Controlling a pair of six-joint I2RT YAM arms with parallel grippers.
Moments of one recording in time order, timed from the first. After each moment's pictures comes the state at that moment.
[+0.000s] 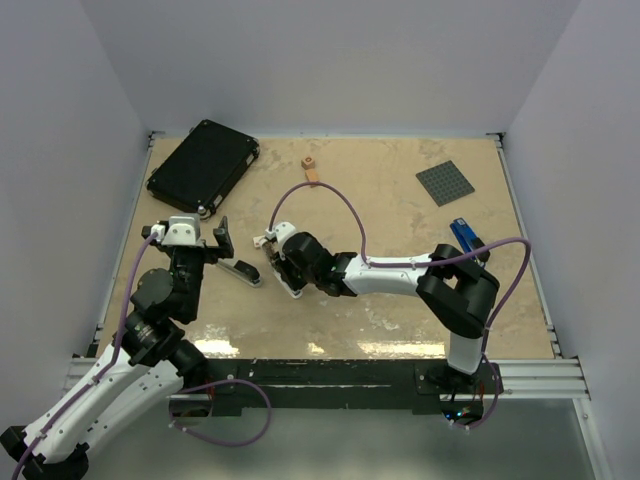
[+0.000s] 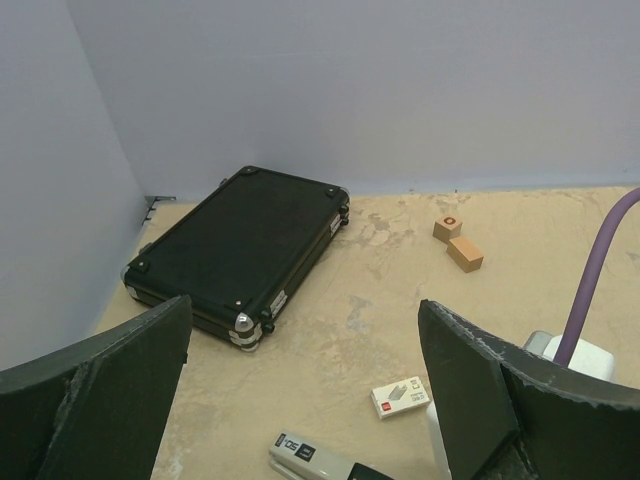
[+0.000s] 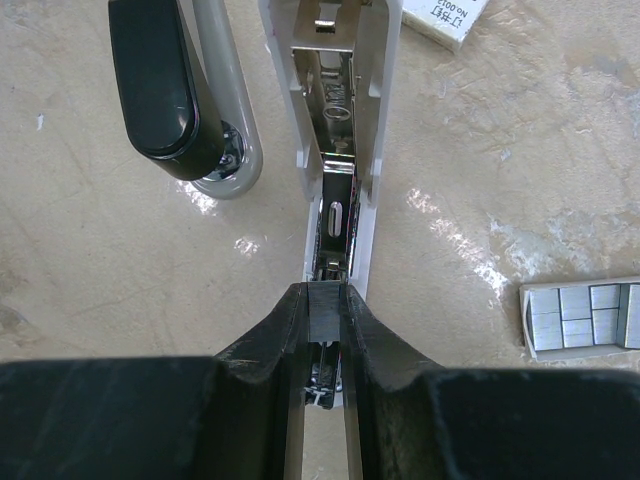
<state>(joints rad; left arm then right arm) -0.69 0.44 0.56 0.03 -0.68 0.13 1.04 1.85 1.11 0.03 0.12 0.25</state>
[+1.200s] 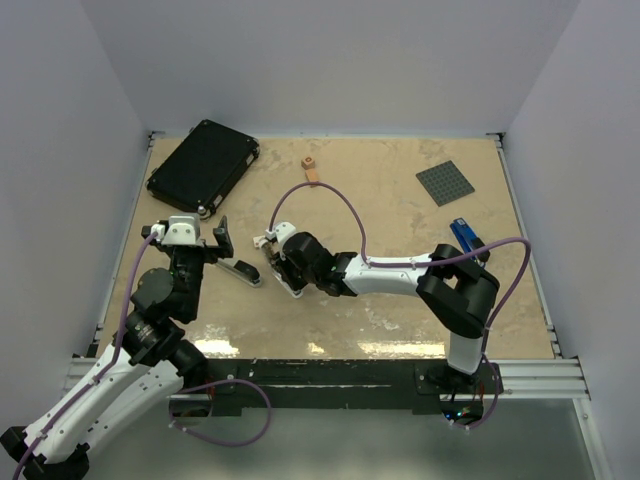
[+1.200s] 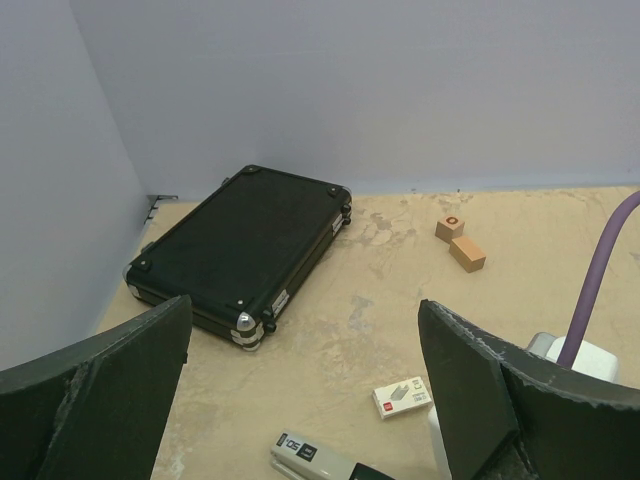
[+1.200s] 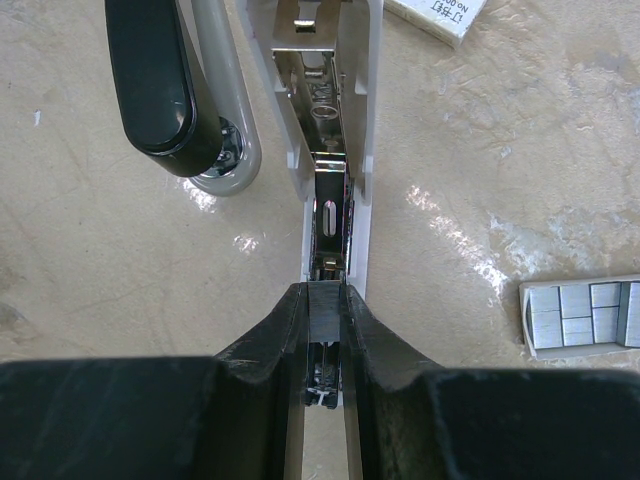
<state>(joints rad) -0.68 0.44 0.56 0.03 -0.68 0.13 1.04 1.85 1.11 0.03 0.12 0.25</state>
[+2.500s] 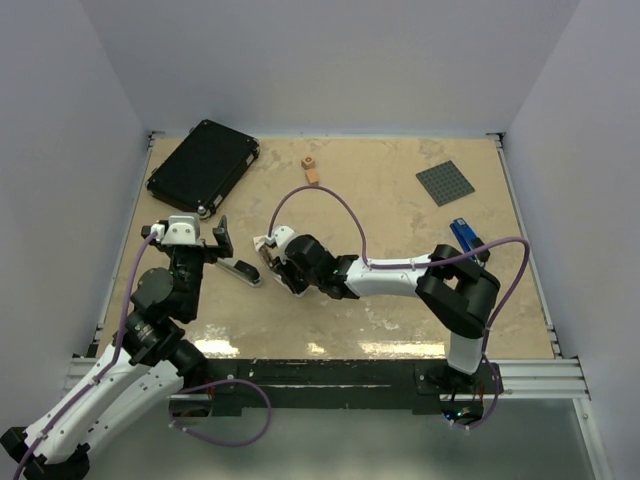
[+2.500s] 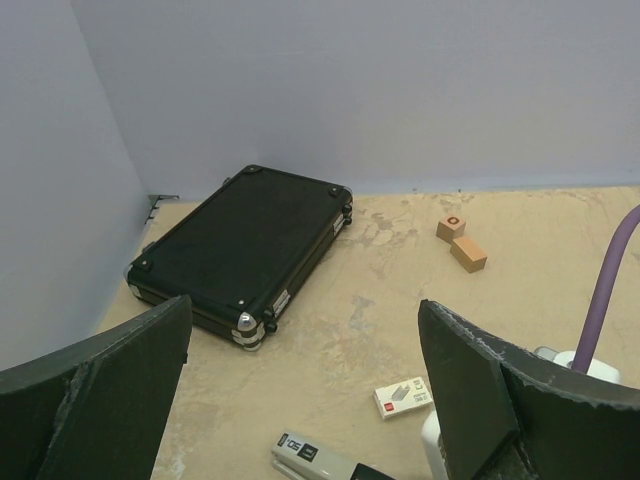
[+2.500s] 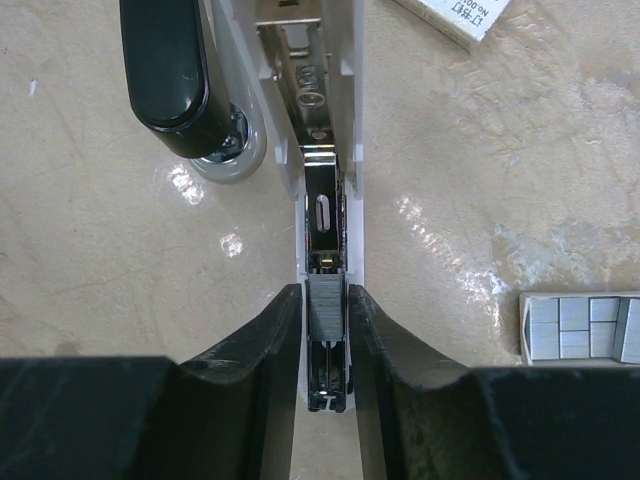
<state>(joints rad) -0.68 0.44 0.56 0.03 -0.68 0.13 1.04 1.84 1.07 0.08 0.10 0.17</state>
